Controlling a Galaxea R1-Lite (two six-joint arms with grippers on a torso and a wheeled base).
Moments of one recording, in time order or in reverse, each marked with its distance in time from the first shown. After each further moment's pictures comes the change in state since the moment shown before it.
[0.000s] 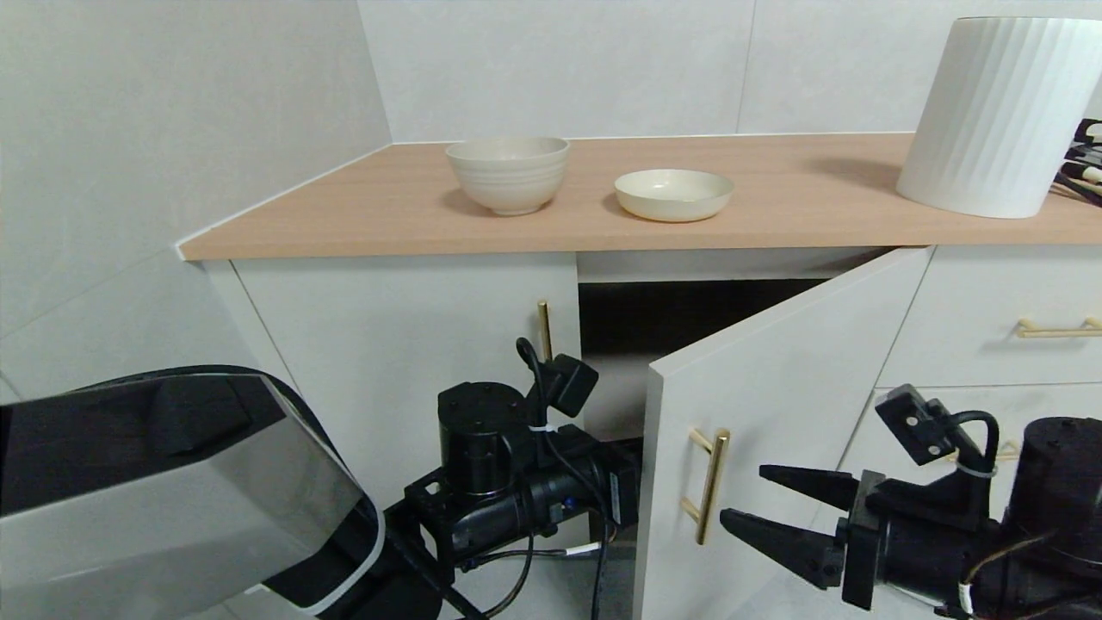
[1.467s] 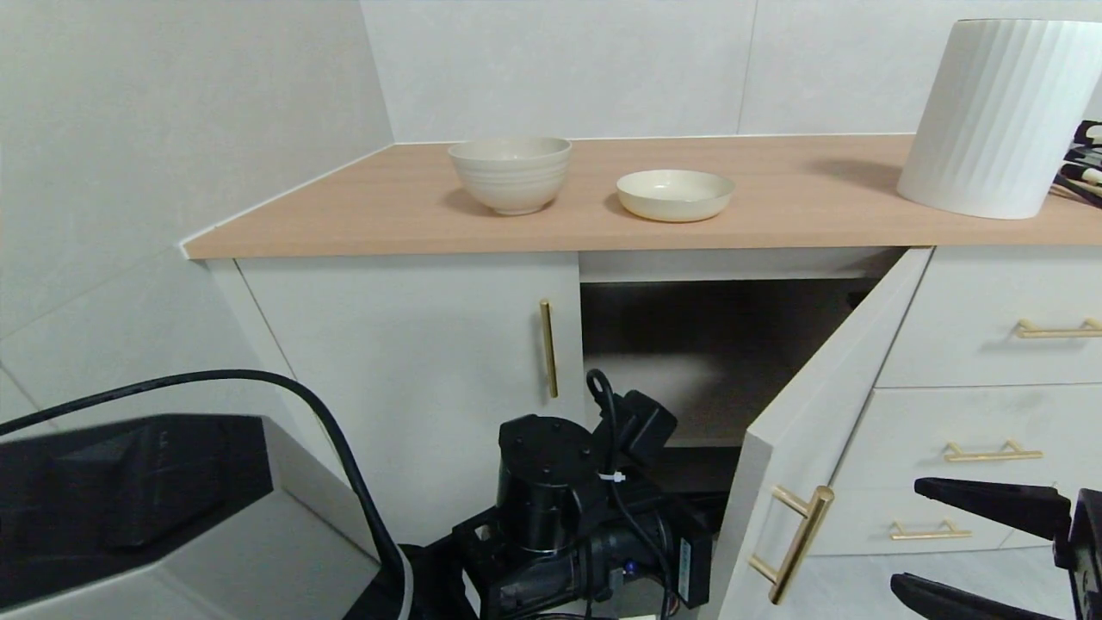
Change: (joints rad) left arm -0.195 -0.023 -0.031 0.113 0.019 0.001; right arm -0.036 -0.636 -0.149 0.840 -0.044 -0.207
